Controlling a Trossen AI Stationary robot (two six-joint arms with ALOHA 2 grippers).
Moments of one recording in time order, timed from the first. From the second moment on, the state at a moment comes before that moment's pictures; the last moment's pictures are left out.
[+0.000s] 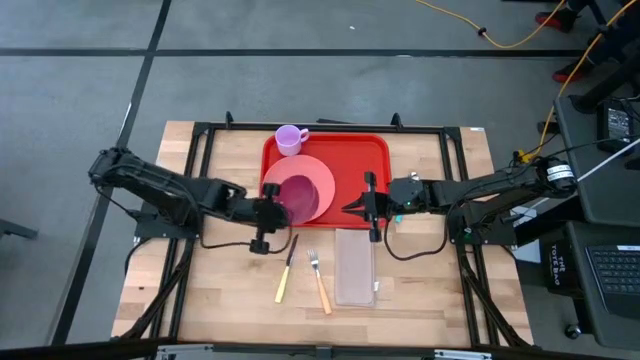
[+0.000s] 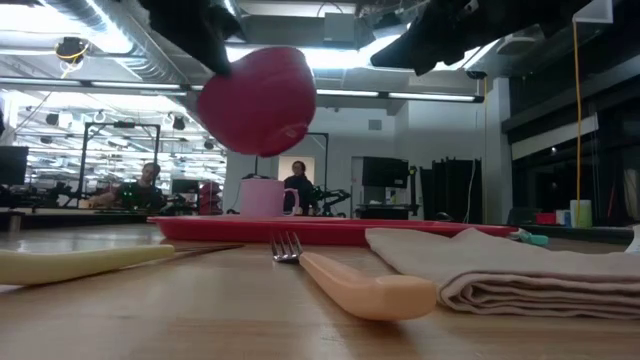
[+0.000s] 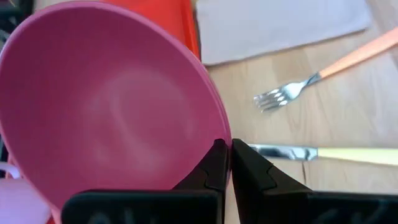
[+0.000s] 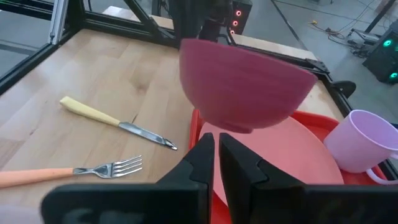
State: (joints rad) left arm -0.23 1.31 1.07 -0.69 -0.25 0.03; right arm 0.09 1.28 0.74 0.17 0.09 -0.17
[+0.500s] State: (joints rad) left arm -0.01 1.55 1.35 -0.98 -0.09 0.13; right arm 0.09 1.28 0.74 0.15 0.09 -0.17
